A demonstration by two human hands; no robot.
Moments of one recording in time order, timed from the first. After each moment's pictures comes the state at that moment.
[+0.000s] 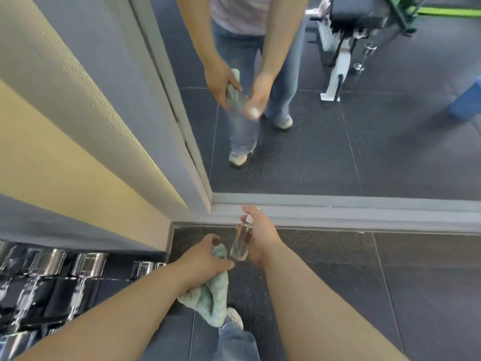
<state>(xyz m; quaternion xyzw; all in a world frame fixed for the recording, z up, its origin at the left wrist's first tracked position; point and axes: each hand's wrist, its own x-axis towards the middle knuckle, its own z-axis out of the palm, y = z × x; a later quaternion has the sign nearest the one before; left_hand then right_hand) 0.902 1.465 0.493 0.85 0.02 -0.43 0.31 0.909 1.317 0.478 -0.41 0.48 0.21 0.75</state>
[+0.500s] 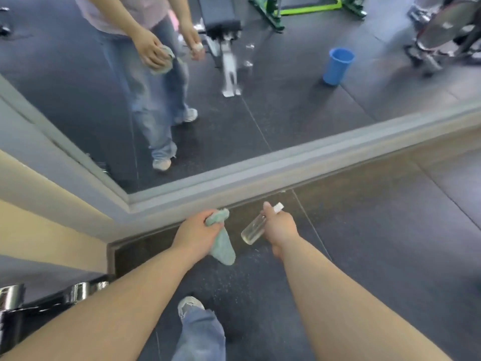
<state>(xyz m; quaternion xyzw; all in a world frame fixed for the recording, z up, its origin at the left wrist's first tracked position) 0.724 1.289 0.526 0.88 -0.14 -0.31 0.33 0.634 1.133 0.495 -0.55 0.55 0.00 0.63</state>
